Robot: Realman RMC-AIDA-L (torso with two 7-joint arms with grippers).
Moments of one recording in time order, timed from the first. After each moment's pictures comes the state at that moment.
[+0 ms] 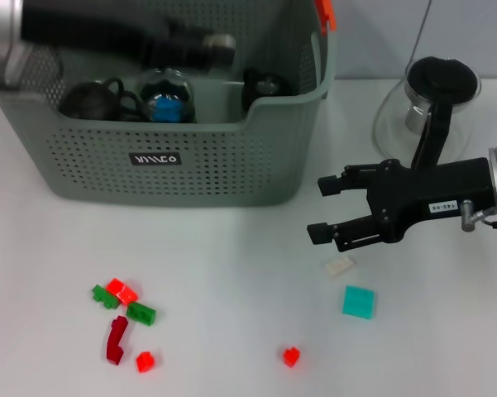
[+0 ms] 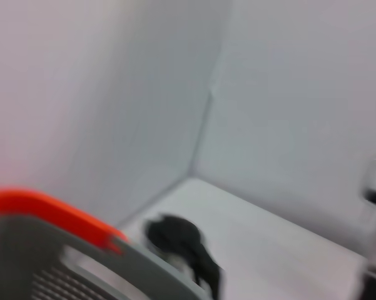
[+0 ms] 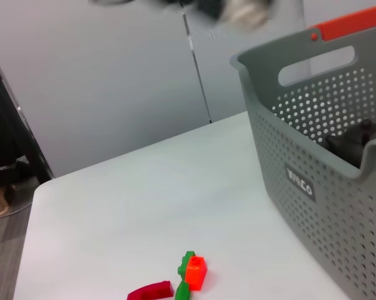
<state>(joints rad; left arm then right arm) -0.67 -2.09 0.74 1.42 2.08 1.77 -2.22 0.67 2.02 -0.97 -0.69 -1.95 -1.56 1.56</state>
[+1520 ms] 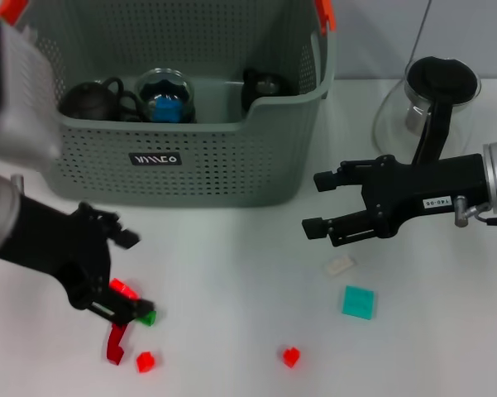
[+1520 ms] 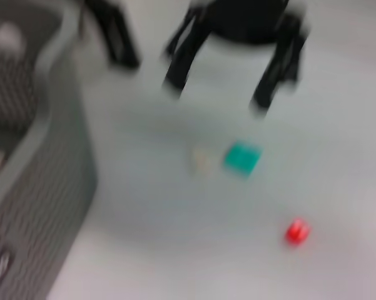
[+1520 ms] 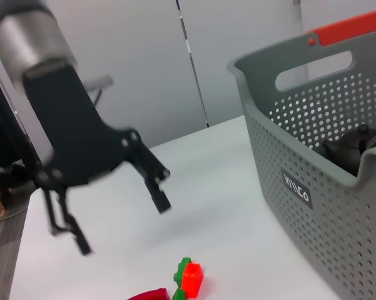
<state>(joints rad) -0.39 -2.17 1.07 1.70 2.46 1.91 -1.93 0.68 2.03 -0.97 -0.68 -1.95 -1.54 1.57</state>
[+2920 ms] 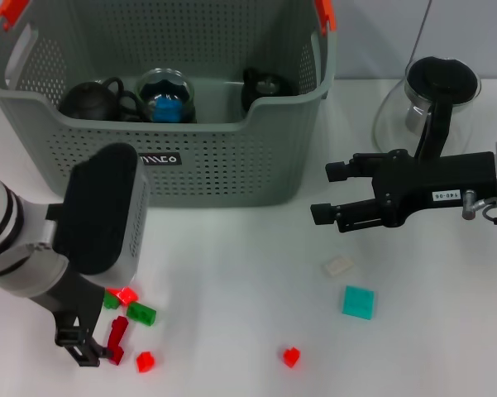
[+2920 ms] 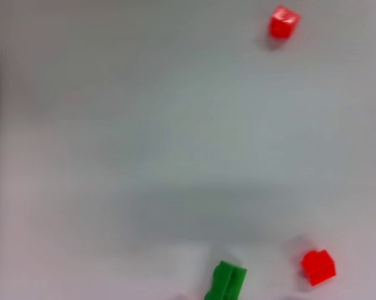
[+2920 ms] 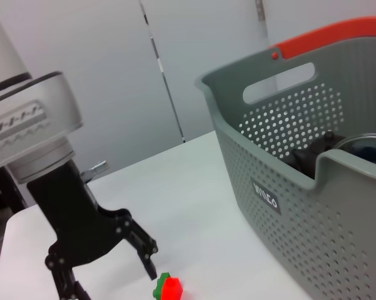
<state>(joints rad) -0.35 -2.18 1.47 1.61 2.80 1.72 -1.74 0.67 2.03 -0.91 -0.66 -1.95 -1.52 1.57</state>
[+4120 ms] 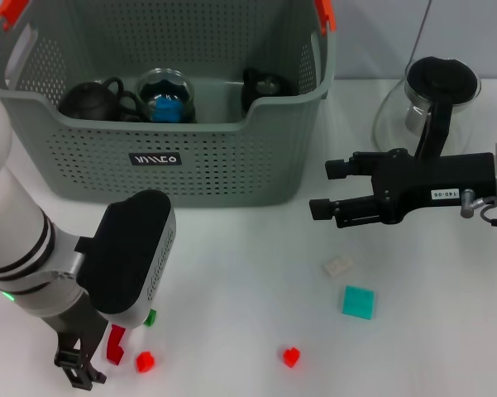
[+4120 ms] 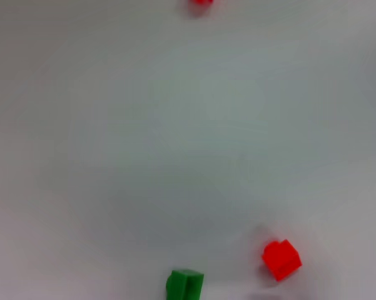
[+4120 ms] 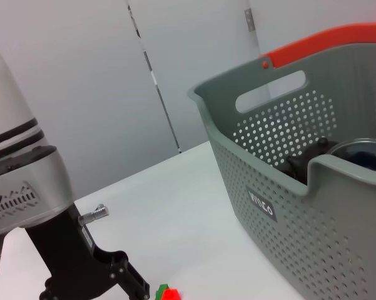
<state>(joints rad) -0.40 -2.18 1.56 1.48 2.85 1.70 -1.66 0.67 2.03 -0.88 -0.64 -1.95 -1.52 1.57</state>
